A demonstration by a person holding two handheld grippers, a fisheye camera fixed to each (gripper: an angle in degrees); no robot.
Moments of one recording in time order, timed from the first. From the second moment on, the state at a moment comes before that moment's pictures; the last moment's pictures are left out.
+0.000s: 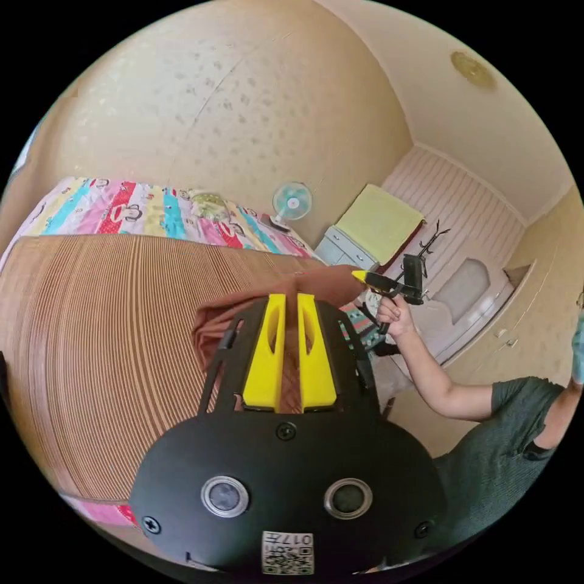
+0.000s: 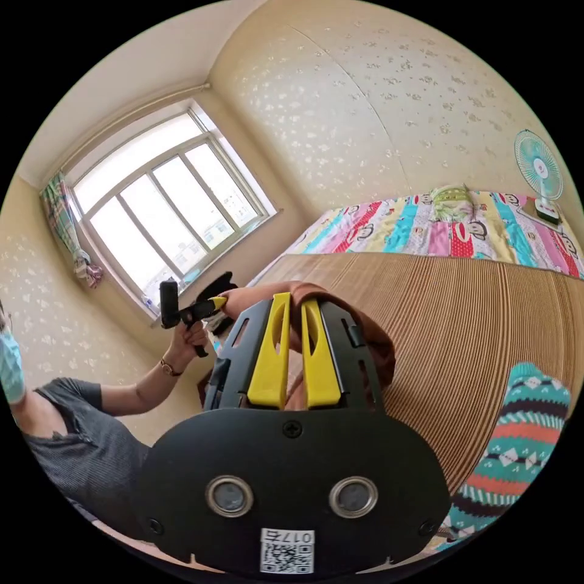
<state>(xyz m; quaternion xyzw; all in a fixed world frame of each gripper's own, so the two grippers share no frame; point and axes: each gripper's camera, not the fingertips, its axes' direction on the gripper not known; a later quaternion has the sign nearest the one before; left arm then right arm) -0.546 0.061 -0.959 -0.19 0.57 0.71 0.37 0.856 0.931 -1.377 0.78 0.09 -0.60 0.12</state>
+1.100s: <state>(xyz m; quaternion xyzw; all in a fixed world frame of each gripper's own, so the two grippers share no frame) -0.559 0.066 -0.623 -0.51 0.48 0.60 0.39 0.842 0.658 -1.488 0.59 -0.08 -0.69 0.41</state>
